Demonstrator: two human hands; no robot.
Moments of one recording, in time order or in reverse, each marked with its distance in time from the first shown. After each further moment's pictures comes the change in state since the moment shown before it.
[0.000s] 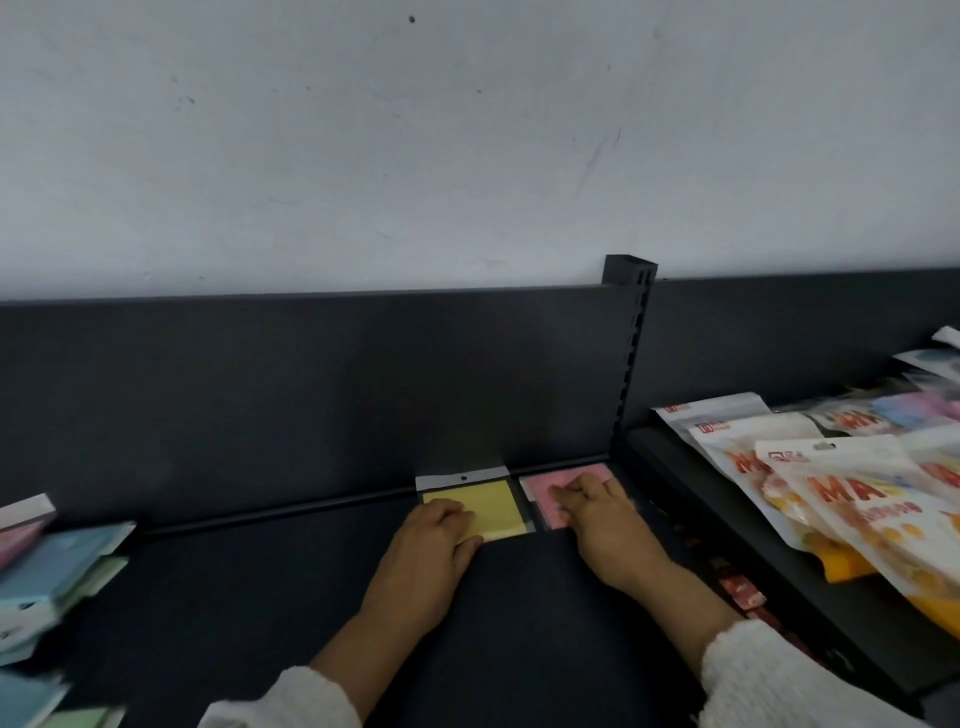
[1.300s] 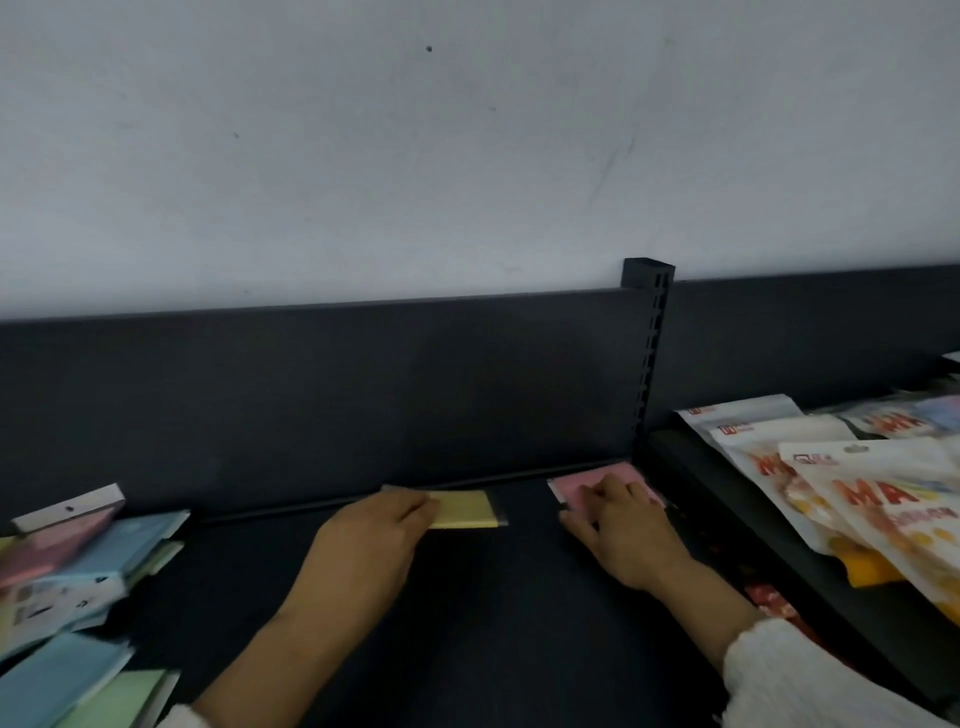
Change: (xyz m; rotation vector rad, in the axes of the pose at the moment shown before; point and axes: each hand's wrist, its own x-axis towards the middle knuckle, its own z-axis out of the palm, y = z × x) left_hand -0.037 0.003 -0.091 0.422 0.031 0.133; right_hand -0.010 -0.008 -0.017 -0.062 -0.047 0.058
